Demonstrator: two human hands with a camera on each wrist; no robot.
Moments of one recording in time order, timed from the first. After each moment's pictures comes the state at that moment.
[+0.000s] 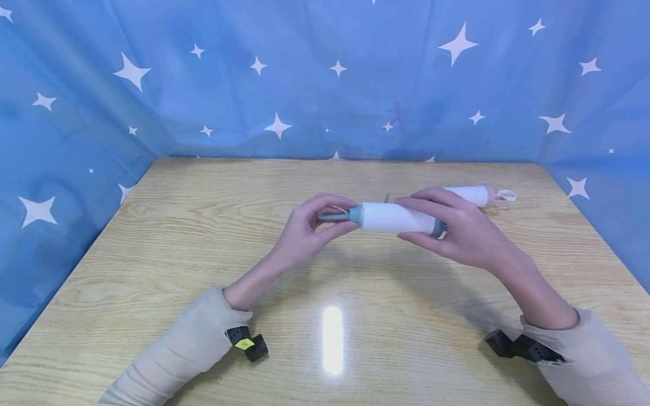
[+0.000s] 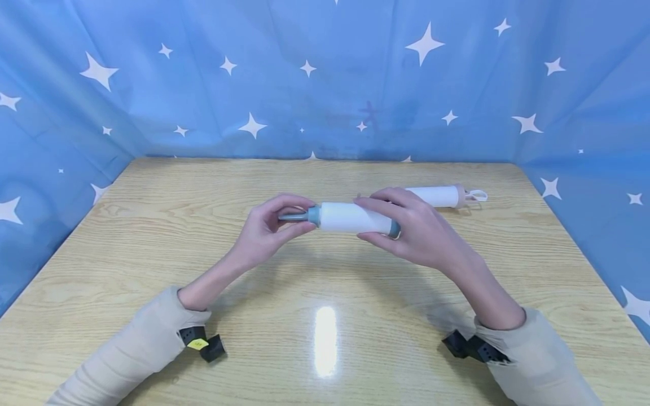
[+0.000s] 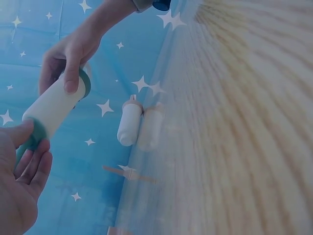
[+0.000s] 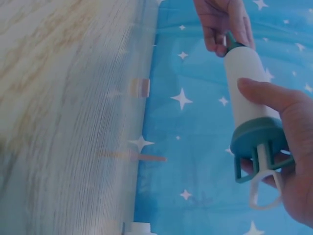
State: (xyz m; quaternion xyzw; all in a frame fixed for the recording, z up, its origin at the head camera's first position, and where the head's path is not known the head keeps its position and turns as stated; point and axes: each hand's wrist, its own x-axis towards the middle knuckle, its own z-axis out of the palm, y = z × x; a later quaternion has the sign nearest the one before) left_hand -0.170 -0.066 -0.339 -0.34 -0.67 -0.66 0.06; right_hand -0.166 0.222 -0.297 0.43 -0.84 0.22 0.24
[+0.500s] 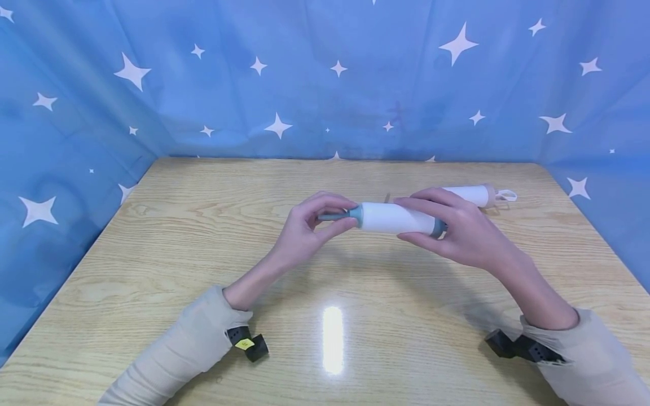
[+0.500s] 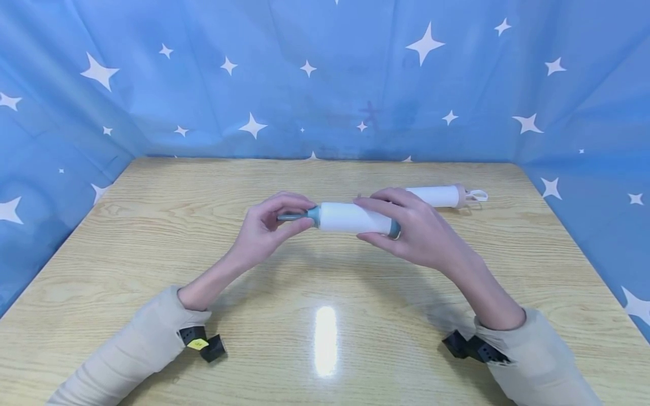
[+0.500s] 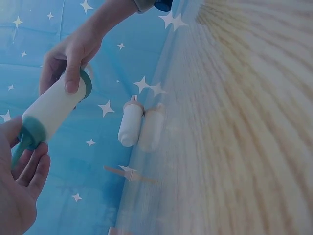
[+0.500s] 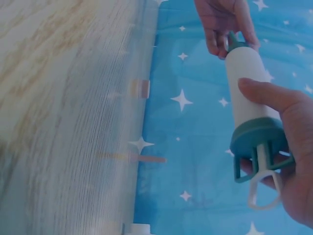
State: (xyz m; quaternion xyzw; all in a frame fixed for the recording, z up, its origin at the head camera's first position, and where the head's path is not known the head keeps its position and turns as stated) left_hand -0.171 -0.067 -0.338 -0.34 -0.66 -0.66 0.07; right_hand -0.166 0.221 -0.298 0.43 -0.84 0.23 0.24
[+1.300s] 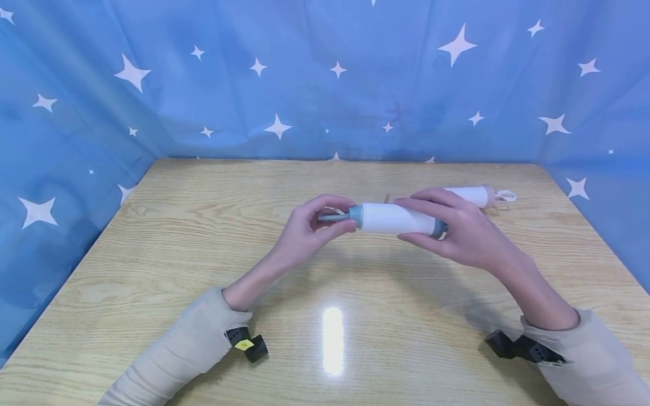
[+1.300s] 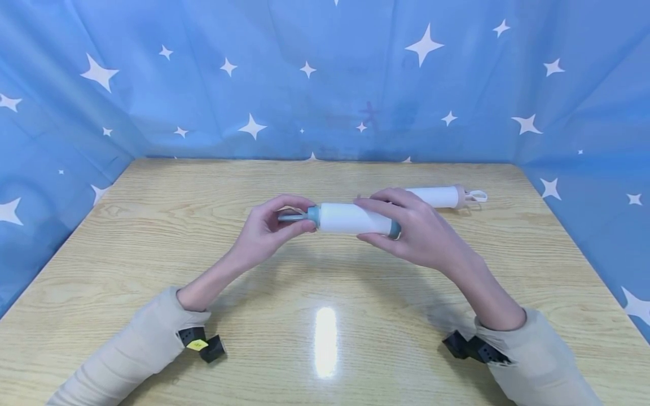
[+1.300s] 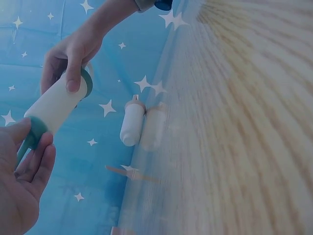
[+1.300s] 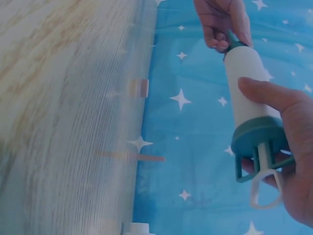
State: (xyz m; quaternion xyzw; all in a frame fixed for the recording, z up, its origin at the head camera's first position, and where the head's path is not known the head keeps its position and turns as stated) left_hand -0.168 -0.067 -0.336 -0.31 -0.67 -0.67 0.02; right_hand -0.164 0.222 -0.296 0.43 -0.84 0.23 0.24
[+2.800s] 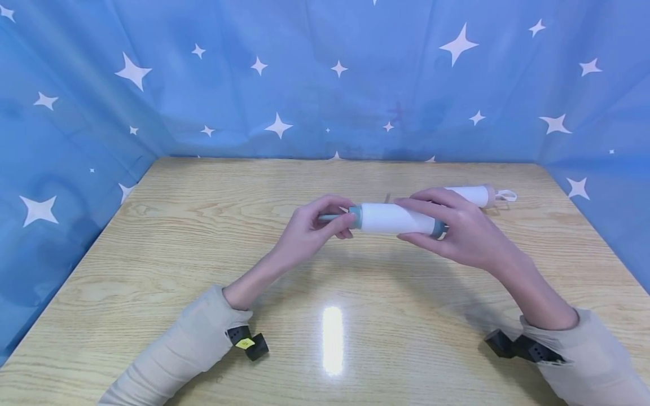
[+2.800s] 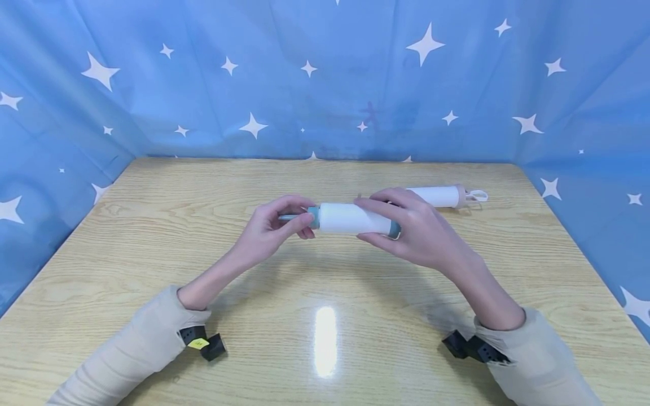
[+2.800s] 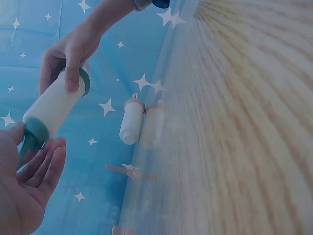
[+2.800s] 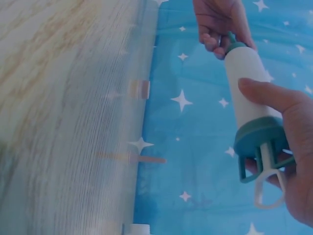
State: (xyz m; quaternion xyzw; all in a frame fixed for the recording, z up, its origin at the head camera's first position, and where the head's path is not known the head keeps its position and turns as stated) left_hand -0.170 -0.068 -0.336 -0.29 -0.68 -0.67 -0.02; right_hand -0.166 0.219 -0.297 0.45 -0.83 0.22 0.27
